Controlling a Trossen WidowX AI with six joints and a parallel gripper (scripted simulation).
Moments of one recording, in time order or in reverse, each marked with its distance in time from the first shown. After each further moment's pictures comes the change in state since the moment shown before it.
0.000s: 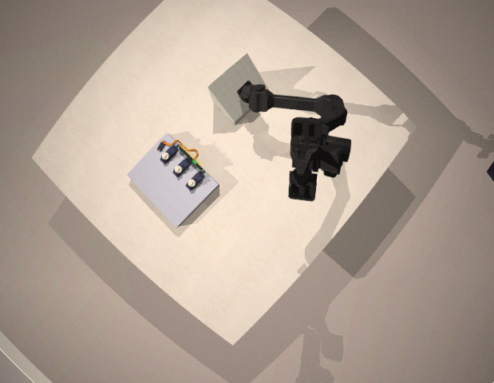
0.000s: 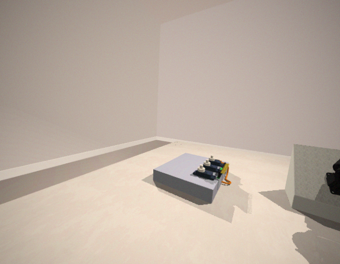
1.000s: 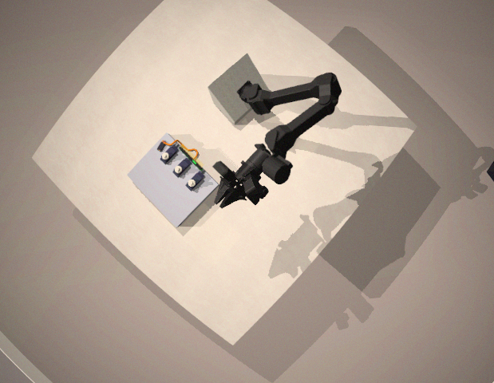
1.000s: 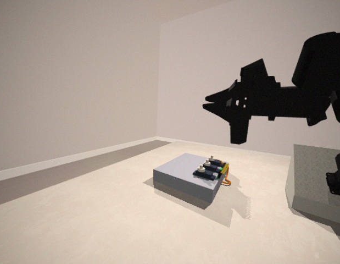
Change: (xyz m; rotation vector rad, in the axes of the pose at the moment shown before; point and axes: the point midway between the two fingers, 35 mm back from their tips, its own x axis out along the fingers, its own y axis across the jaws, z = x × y) arm -0.127 0.175 -0.214 0.153 0.705 0.646
